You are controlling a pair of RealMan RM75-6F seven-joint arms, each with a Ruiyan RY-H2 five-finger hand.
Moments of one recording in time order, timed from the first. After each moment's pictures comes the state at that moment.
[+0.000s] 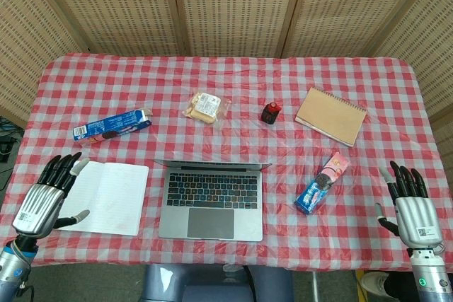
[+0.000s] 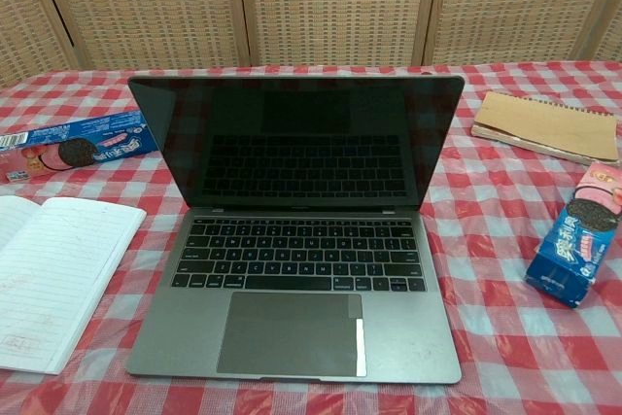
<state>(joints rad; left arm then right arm) -0.19 -1.12 -0.01 -1.70 1.69 1.43 0.05 0.08 -1.21 0.07 -1.54 -1.53 1.52 -0.12</state>
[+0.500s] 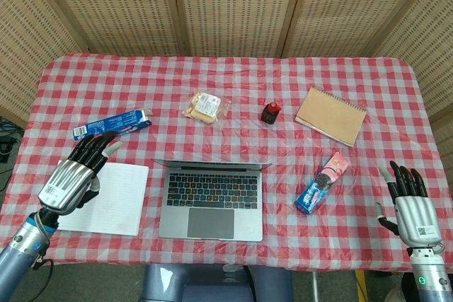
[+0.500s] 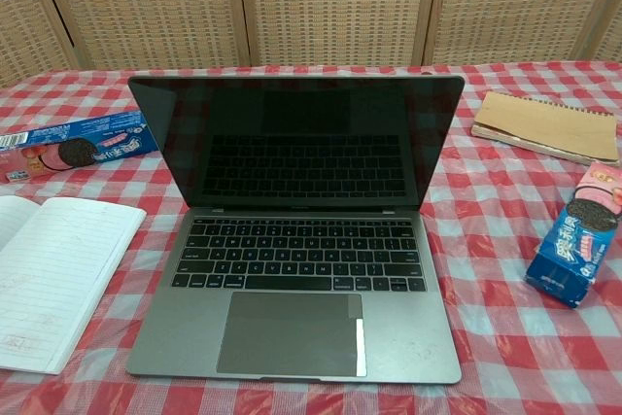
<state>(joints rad) -0.36 -1.01 -0.10 -1.88 1.60 1.21 0.13 0.08 -1.21 0.07 -1.53 -1.52 1.50 -0.10</state>
